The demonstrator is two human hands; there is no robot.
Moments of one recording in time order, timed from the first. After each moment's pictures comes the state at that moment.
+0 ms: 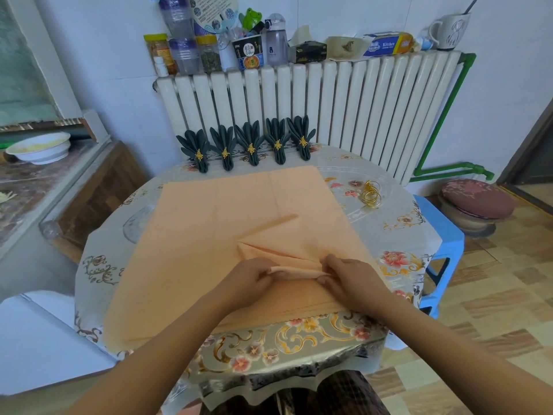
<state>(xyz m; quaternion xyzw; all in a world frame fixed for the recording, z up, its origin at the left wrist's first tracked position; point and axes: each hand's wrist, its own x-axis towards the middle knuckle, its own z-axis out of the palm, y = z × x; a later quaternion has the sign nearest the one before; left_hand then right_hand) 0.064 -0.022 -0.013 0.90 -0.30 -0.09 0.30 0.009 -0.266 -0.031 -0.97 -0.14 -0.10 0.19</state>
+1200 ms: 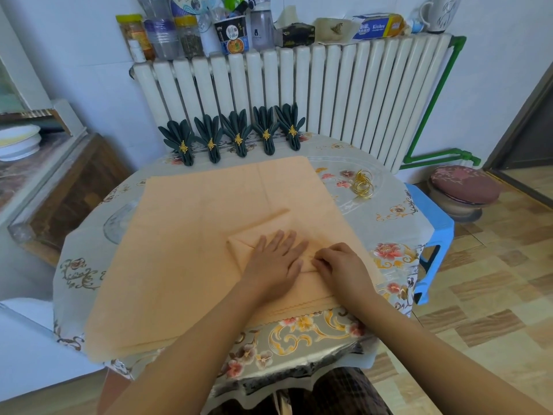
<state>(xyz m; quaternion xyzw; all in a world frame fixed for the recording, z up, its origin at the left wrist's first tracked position) 0.084 -0.086 -0.037 0.94 -0.33 -0.08 0.03 0.017 -0.246 -0.037 -0.95 0.01 -0.17 0.26</state>
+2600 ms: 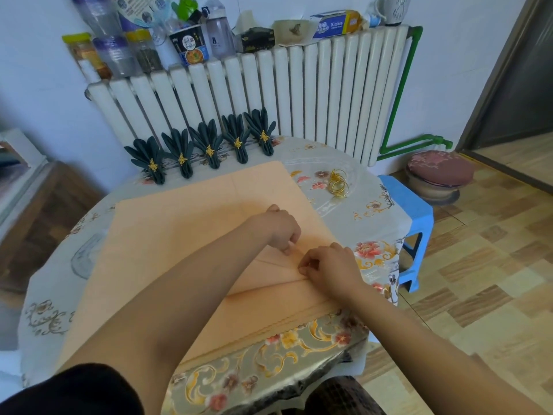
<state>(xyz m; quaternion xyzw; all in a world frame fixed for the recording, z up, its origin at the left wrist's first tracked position) 0.165 -0.171 0.029 0.85 -0.46 -0.16 -0.20 0.032 -0.264 -0.028 -0.97 0.08 -0.09 0.23</state>
